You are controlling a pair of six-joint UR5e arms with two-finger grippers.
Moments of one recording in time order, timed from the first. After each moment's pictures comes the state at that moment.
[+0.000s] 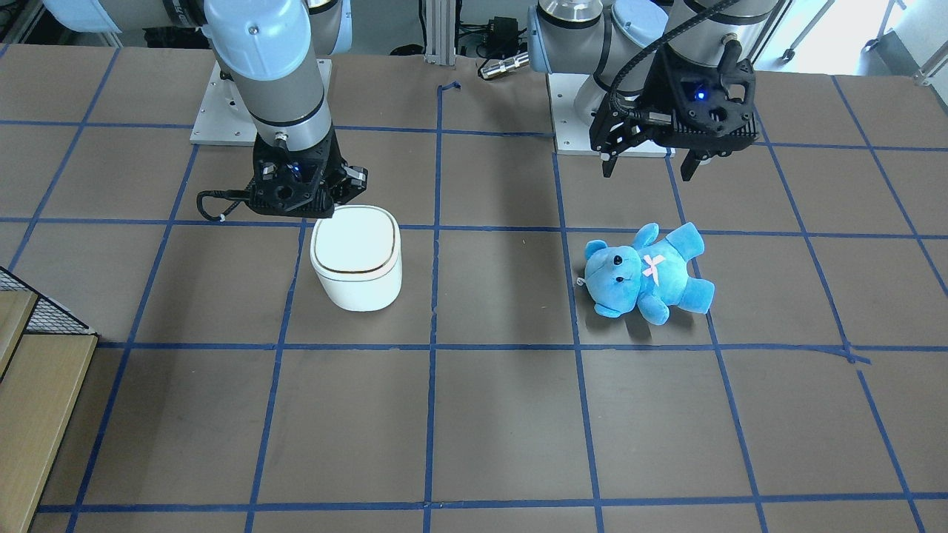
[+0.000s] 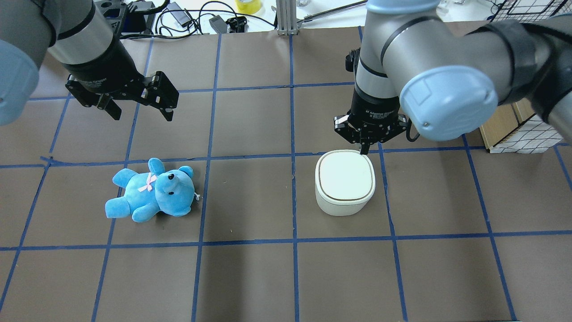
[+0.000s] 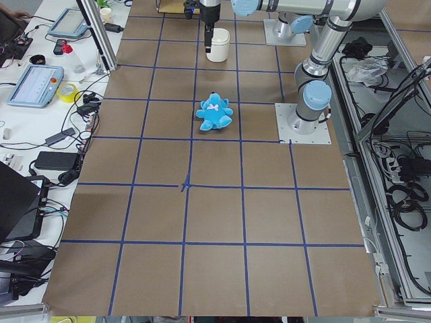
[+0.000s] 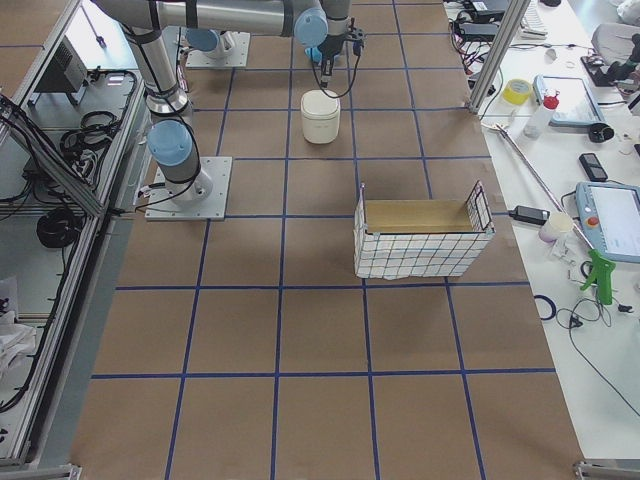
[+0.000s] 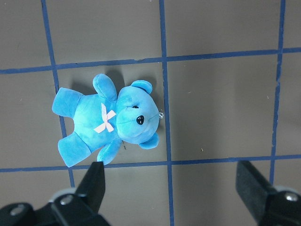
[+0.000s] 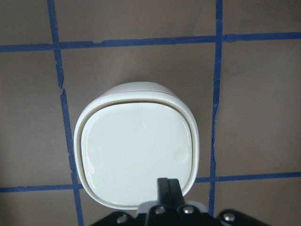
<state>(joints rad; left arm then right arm) -1.58 -1.51 -1.59 -1.58 1.60 0.04 1.77 -1.51 1.77 -1.74 -1.57 0.24</state>
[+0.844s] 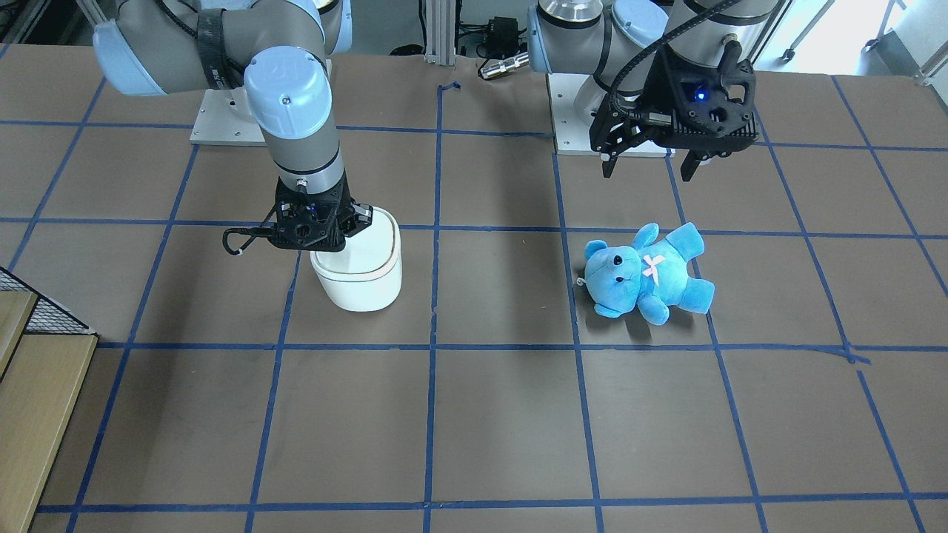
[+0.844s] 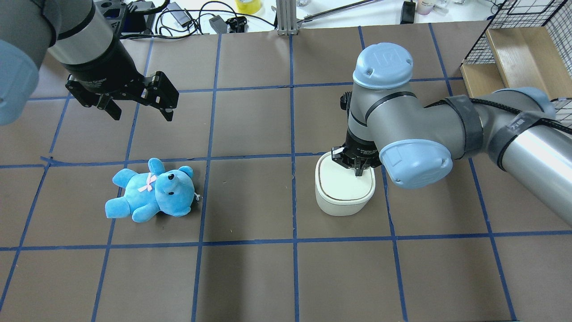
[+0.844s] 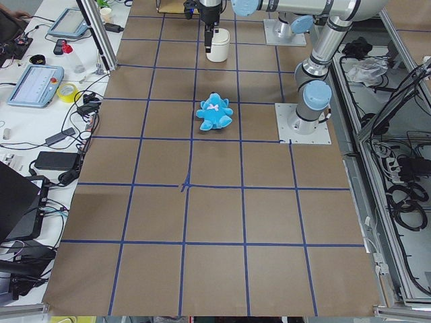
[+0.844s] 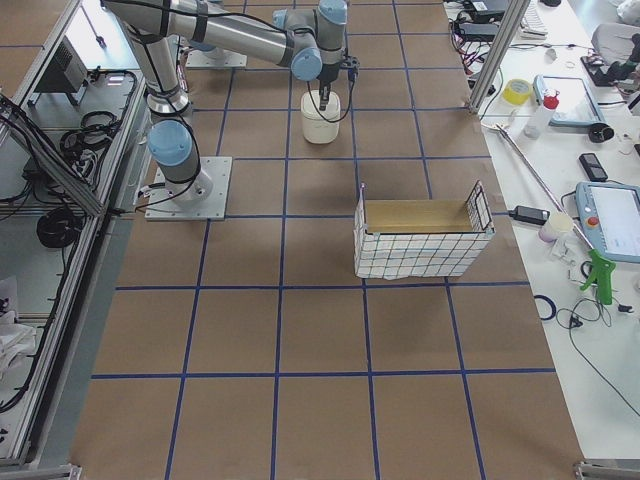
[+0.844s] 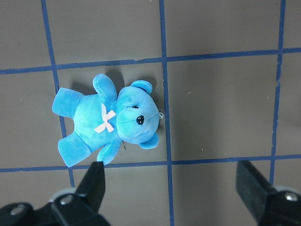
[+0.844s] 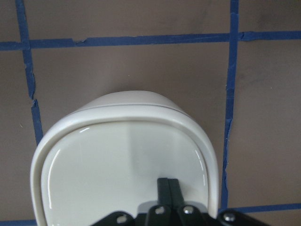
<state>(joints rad) -1.58 -1.51 -1.59 -1.58 1.60 0.04 1.78 -1.46 1.92 -1.95 -1.59 0.24</state>
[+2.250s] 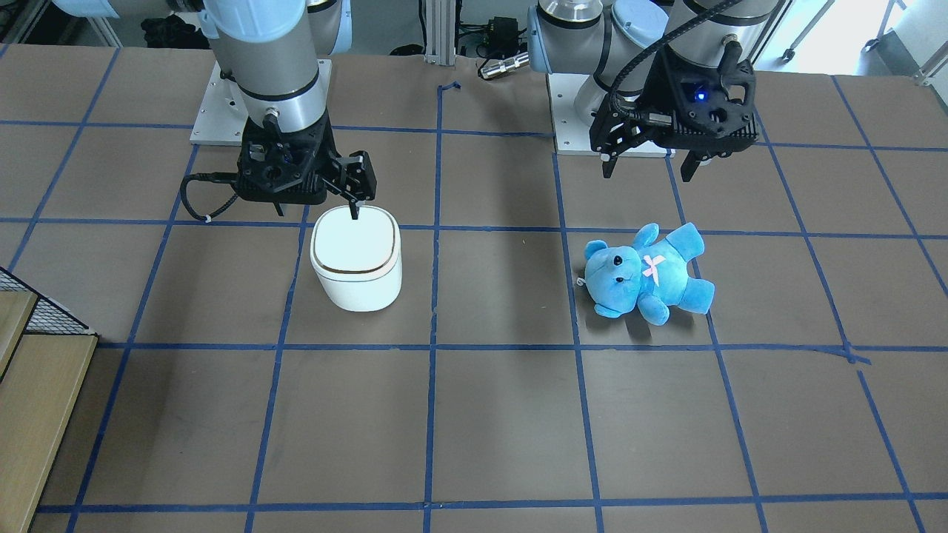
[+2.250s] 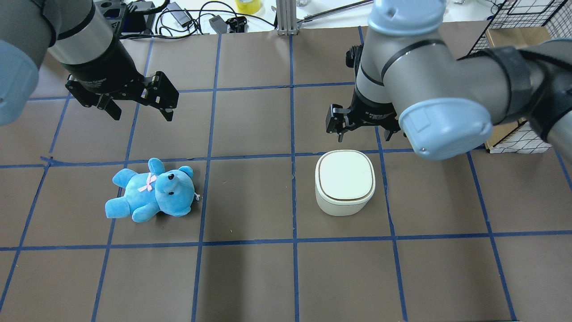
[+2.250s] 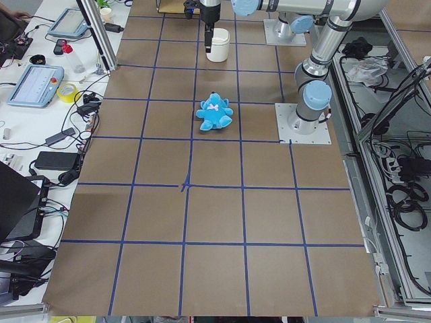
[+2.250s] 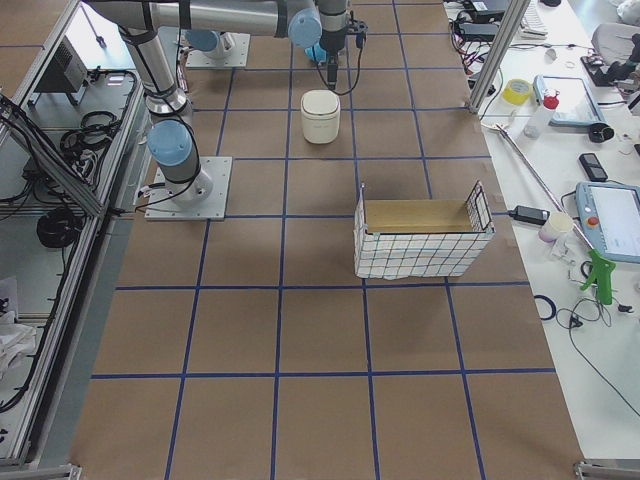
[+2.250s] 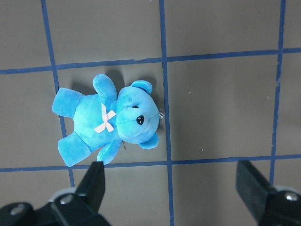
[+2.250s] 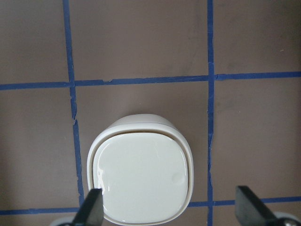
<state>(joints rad) -1.58 -1.51 -1.59 -1.58 1.60 0.04 1.77 -1.54 1.68 -1.73 -1.59 0.23</state>
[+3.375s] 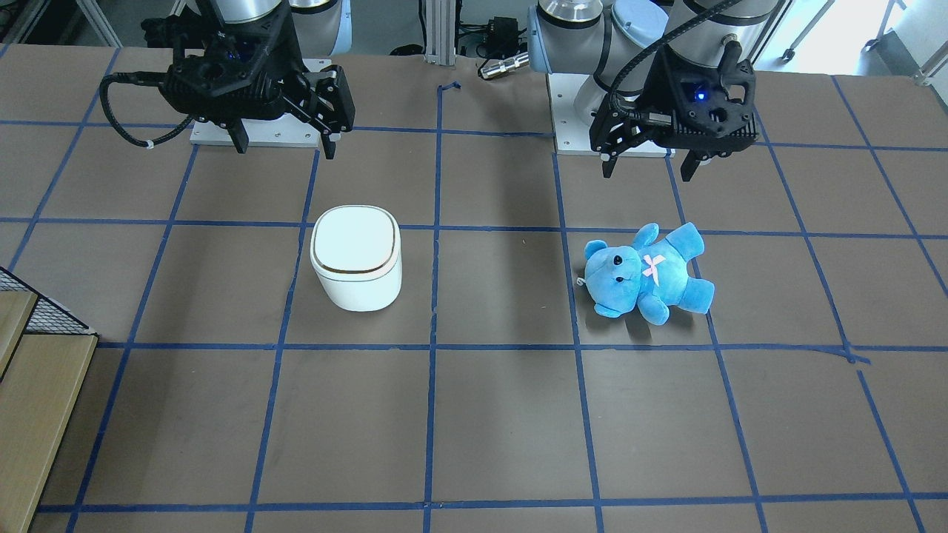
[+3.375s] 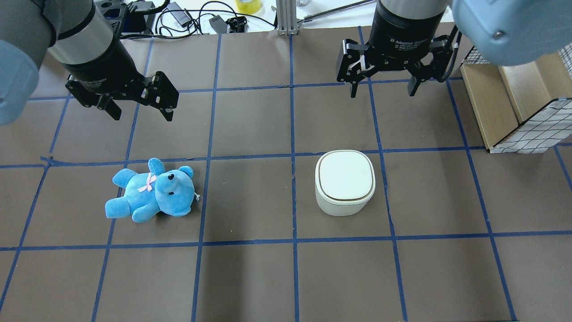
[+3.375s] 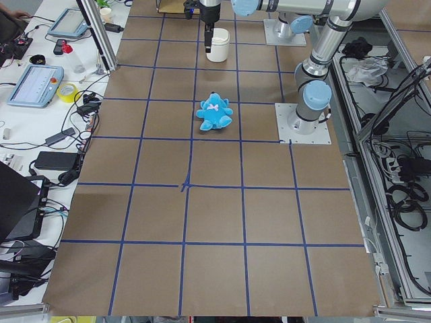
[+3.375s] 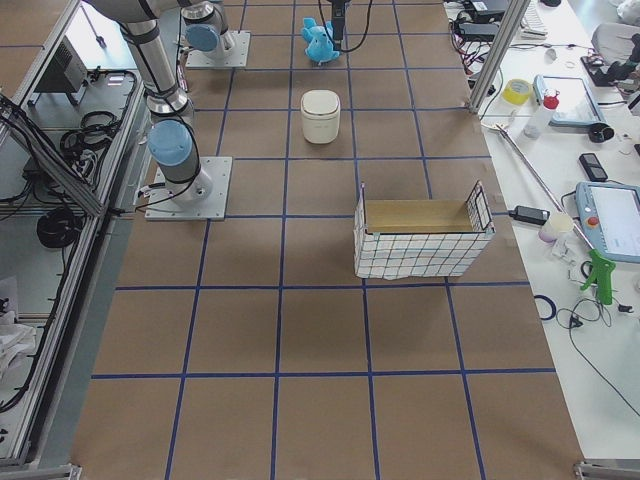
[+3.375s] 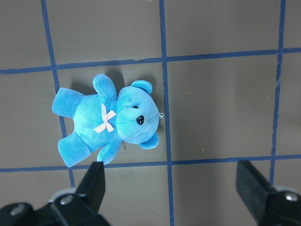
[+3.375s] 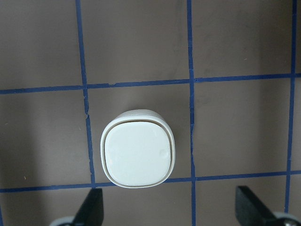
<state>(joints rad) -1.58 -1.51 -1.59 -1.58 1.60 0.04 1.74 -1.53 1.41 -1.46 -1.59 0.23</state>
